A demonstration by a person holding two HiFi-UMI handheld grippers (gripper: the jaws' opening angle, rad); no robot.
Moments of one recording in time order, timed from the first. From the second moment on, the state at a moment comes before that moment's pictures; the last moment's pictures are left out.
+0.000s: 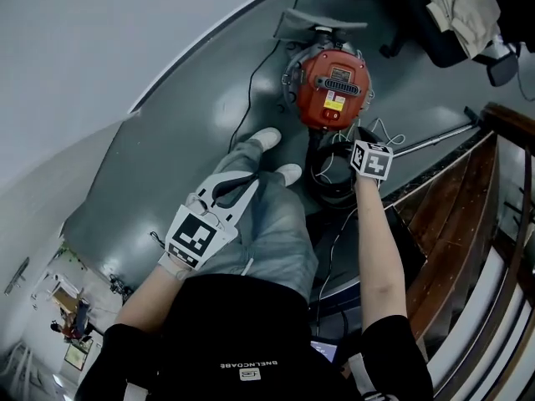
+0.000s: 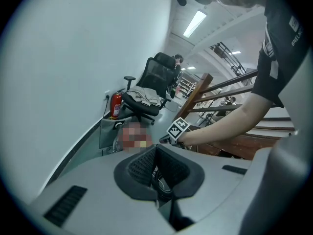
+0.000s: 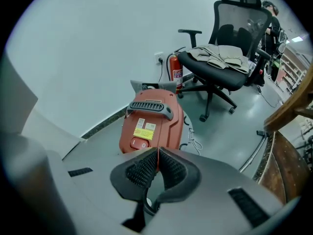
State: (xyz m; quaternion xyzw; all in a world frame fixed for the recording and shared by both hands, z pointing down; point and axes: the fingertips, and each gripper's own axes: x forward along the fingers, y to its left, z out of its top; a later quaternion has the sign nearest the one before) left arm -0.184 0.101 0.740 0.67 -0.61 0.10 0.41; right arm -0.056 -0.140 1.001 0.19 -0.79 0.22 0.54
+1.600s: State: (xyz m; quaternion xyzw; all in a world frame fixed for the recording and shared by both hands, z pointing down) left arm -0.035 0.004 0.566 0.87 -0.38 0.15 0.27; right arm 0.110 -0.052 0.592 0.41 -0.85 0.26 0.20
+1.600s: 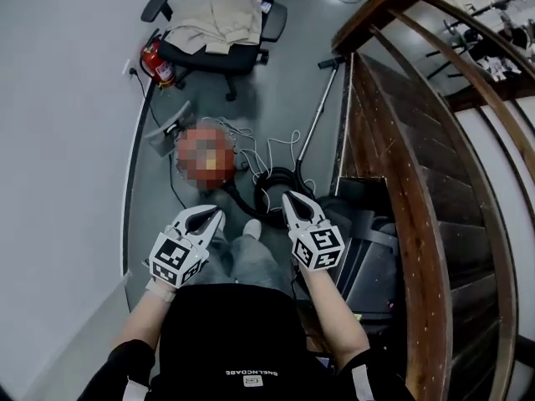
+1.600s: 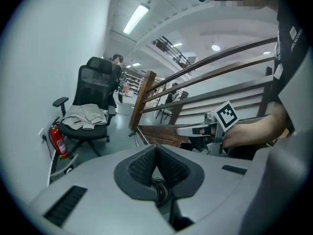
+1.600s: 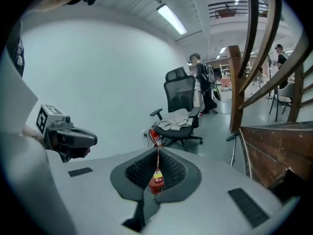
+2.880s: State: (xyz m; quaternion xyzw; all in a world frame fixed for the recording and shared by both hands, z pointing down) left arm 0.164 -0.009 0.426 0.96 -0.20 0.13 0.16; right arm 0.293 0.049 0.411 0.60 -0.78 0.19 -0.02
